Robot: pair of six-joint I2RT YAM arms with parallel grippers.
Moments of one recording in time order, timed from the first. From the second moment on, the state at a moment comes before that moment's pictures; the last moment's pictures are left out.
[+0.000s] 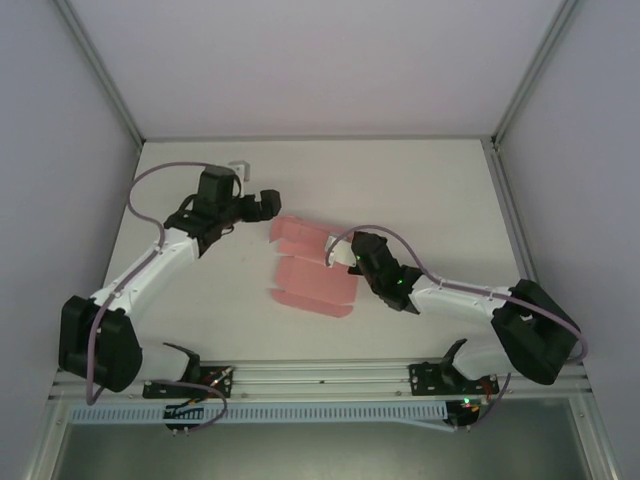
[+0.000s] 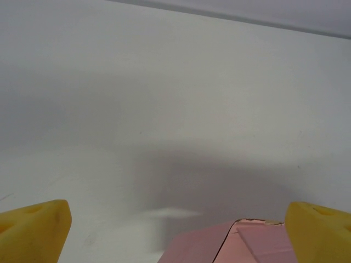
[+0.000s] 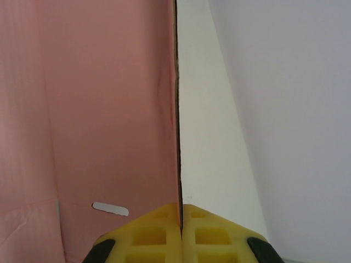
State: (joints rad) left arm -0.41 1.36 1.04 -0.32 0.05 -0.37; right arm 0.85 1.35 0.60 0.23 0.48 -0.88
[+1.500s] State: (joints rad) left arm -0.21 1.30 0.65 0.06 0.50 -0.36; right arm 0.78 1.26 0.59 0.28 0.38 -0.71
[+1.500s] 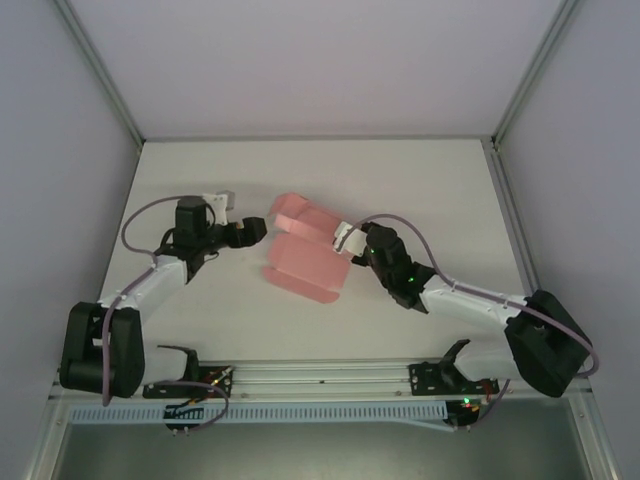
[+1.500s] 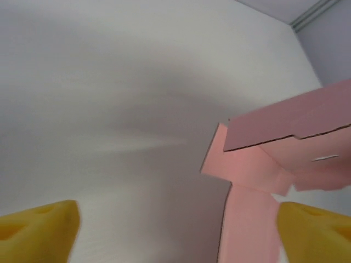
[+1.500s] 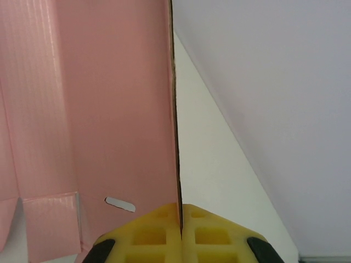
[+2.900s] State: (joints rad) left arm -0.67 1.38 0.64 0.36 0.08 -0.08; right arm 0.71 1.24 0.63 0.10 0.21 -0.55
